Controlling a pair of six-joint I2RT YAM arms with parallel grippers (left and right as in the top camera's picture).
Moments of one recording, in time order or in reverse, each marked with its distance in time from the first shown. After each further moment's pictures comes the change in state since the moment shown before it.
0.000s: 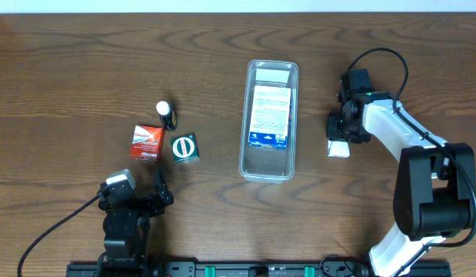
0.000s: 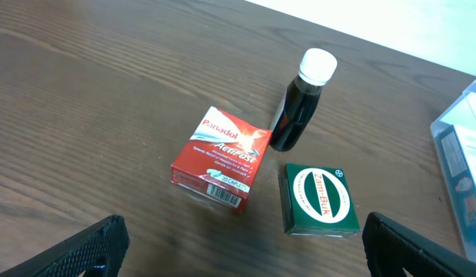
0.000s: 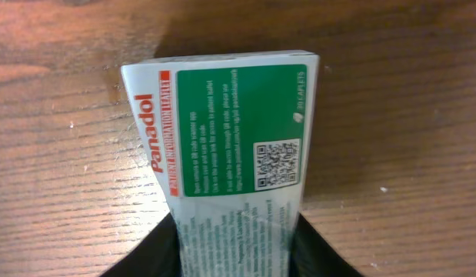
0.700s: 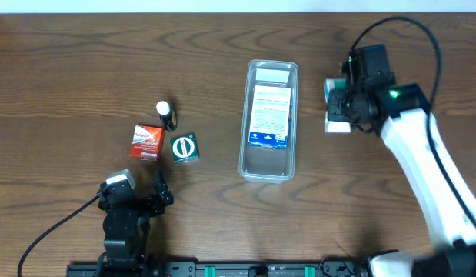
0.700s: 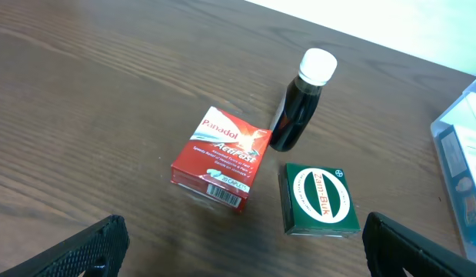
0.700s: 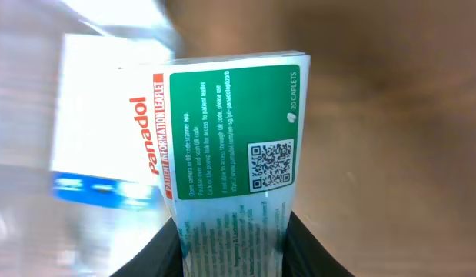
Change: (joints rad) left arm 0.000 0.000 0.000 0.000 0.000 0.000; right arm 0.130 -0.382 0.190 -0.209 -0.014 0.024
